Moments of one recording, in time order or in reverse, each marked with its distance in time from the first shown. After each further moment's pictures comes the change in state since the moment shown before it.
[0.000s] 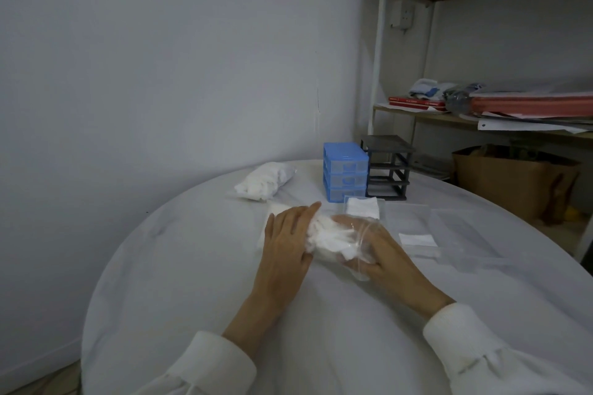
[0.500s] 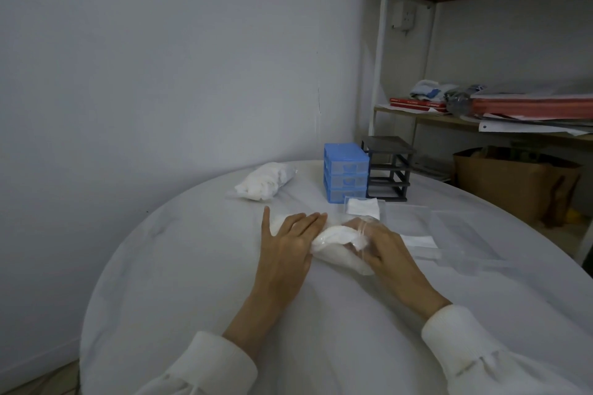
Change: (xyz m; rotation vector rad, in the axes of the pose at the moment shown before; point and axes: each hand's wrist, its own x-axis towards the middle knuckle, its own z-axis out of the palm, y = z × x) left_hand 0.003 0.005 -0.005 0.382 0.030 0.143; right_hand 0.003 -0.001 -0.001 -0.124 0.076 0.000
